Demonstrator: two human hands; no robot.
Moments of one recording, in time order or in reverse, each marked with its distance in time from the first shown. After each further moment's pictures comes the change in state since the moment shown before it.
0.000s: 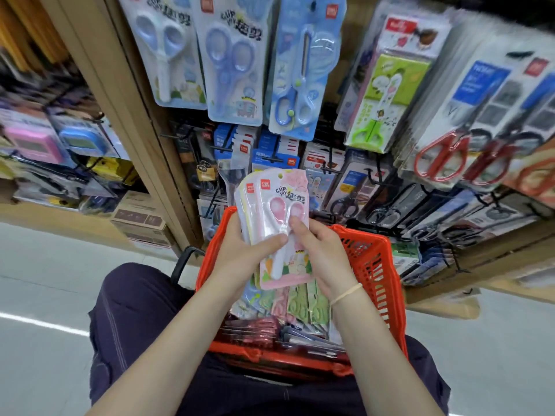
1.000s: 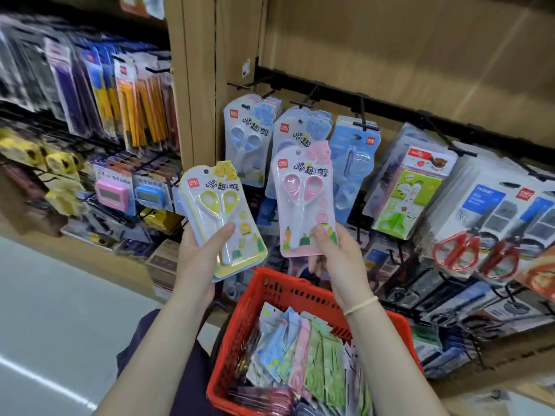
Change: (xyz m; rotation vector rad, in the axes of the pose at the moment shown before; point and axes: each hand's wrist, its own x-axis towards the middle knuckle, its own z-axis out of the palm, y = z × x) left_hand -0.007 0.120 -0.088 -0.317 0.353 0.221; right_hand 0.006 -0.110 0.064 -0.128 -0.015 -0.320
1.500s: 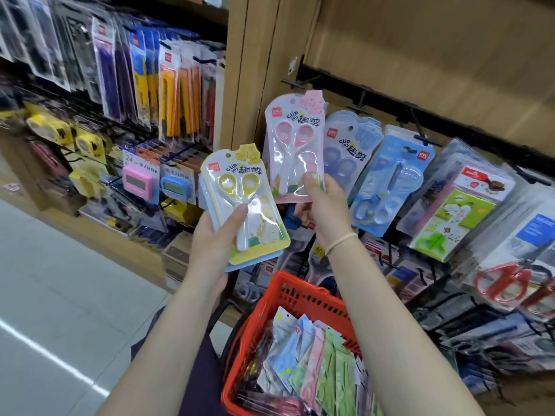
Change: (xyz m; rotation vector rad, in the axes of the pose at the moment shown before) left_hand 0.025 0.024 -0.021 -0.036 -0.006 0.042; right_hand 0.086 -0.033 0.097 0.009 -0.037 -0.014
